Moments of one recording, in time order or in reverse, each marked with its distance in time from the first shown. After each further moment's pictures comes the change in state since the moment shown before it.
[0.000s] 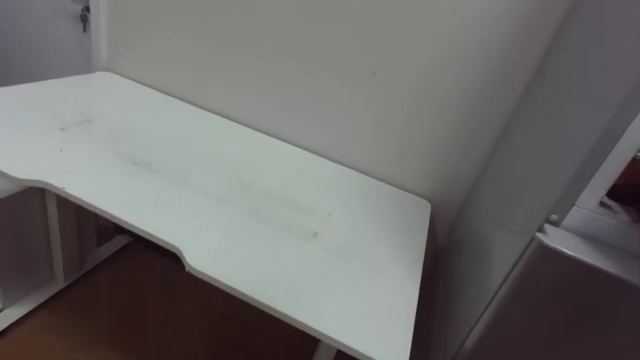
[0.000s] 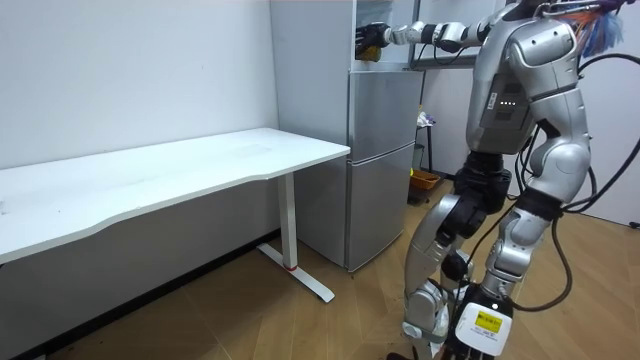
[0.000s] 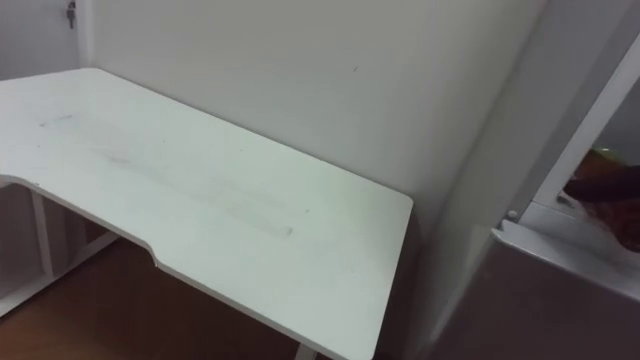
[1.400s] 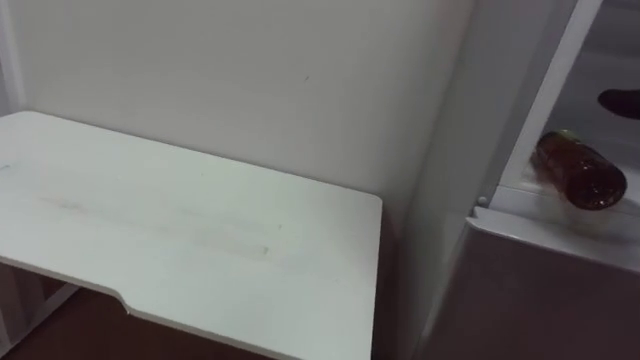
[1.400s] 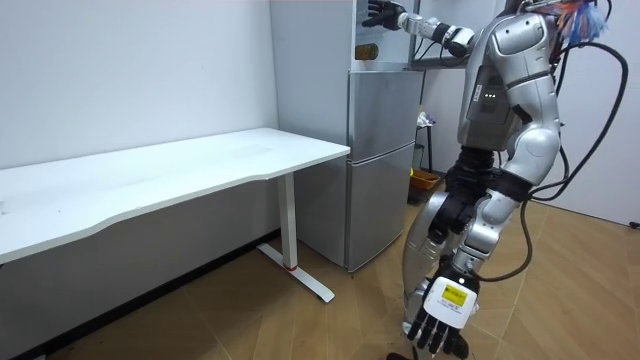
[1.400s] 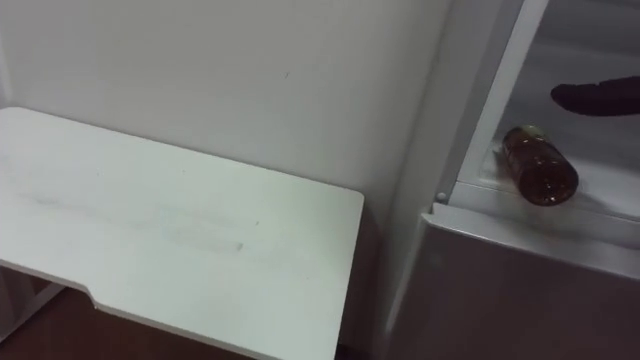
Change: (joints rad) left arm 0.052 -0.096 0.040 -0.031 -0.008 -0.022 0.022; right arm 0.018 -0.001 -0.197 -0.268 0.059 -0.065 -0.056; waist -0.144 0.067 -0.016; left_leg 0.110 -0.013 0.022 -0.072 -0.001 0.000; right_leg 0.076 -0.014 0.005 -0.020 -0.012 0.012
